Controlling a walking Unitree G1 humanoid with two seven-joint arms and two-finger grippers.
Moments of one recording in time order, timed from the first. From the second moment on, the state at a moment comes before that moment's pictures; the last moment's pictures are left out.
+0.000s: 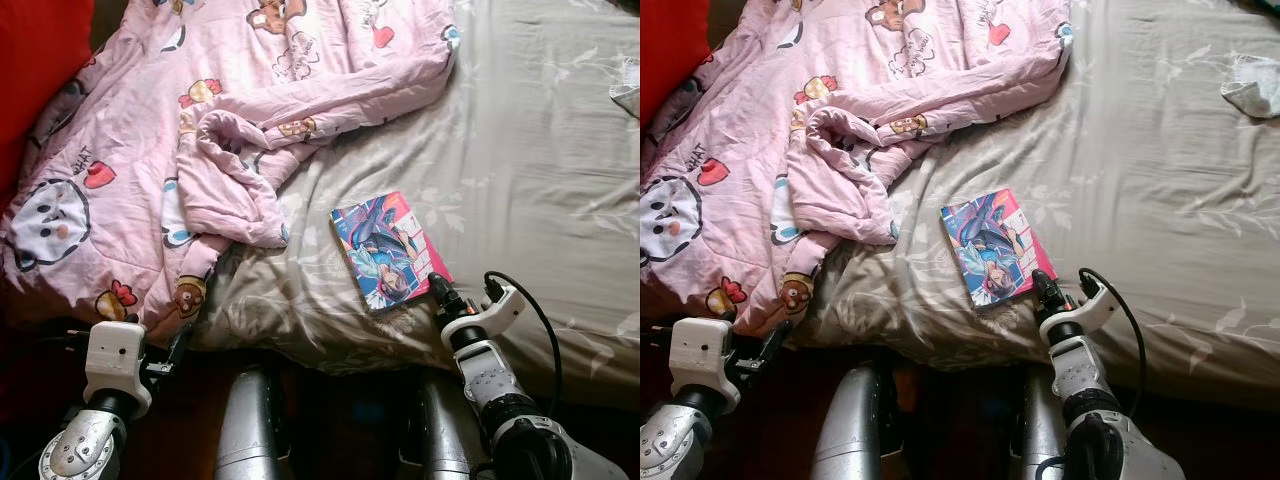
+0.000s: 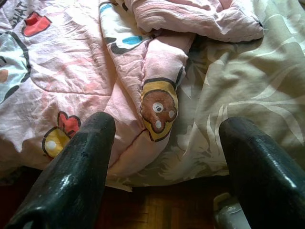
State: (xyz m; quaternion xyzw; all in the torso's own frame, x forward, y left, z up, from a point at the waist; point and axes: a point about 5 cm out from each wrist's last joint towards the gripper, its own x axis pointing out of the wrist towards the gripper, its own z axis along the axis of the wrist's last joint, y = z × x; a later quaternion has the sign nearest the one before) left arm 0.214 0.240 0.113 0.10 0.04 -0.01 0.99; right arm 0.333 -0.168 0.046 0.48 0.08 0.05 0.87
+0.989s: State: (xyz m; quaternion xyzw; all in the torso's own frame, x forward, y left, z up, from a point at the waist) left arm 0.255 0.240 0.067 0.06 0.05 0.06 1.00; right arm 0.316 -0.202 0.047 0.31 0.00 0.01 0.95
